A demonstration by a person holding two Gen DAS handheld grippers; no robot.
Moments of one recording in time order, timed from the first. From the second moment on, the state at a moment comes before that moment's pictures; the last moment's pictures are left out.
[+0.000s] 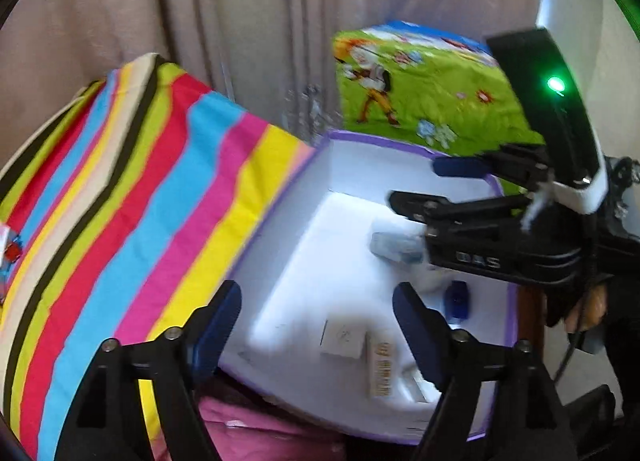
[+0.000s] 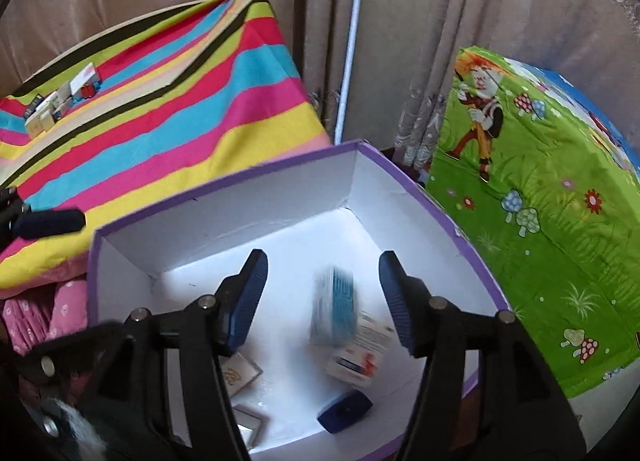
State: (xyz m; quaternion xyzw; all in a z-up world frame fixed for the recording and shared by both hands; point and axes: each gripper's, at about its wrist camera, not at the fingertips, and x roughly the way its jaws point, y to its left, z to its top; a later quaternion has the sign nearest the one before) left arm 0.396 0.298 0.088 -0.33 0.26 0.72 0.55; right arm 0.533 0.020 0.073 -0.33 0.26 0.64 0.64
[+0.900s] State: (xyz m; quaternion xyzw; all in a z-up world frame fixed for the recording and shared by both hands) left arm 0.069 0.001 0.023 -0.43 0.05 0.90 0.10; right arm 0.139 0.171 0.043 -0.40 0.19 0.81 0.39
